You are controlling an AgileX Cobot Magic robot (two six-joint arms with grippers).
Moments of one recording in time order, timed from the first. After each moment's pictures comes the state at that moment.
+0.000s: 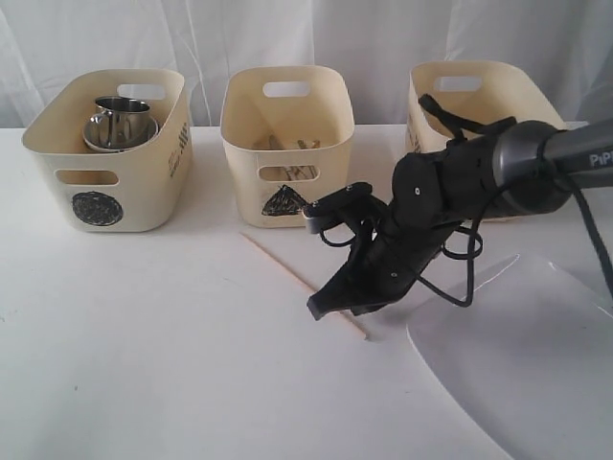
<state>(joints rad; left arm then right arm) -0.16 0.03 0.02 -0.05 0.21 0.16 0.38 1.92 -1.13 0.18 0.52 -0.23</state>
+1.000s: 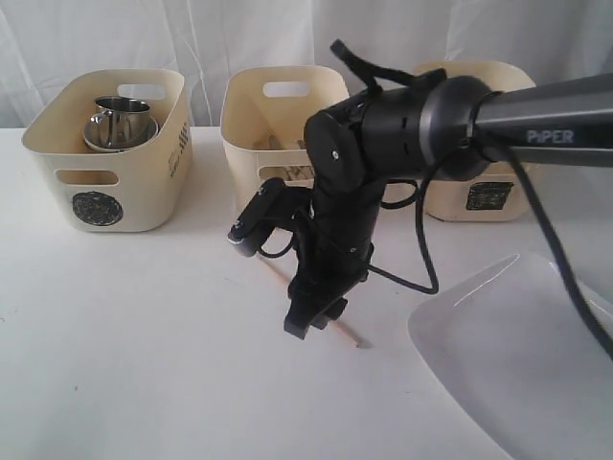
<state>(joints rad) -0.16 0.03 0.02 -0.05 0.21 0.16 0.55 1.95 -1.39 -0.03 0.91 -0.42</state>
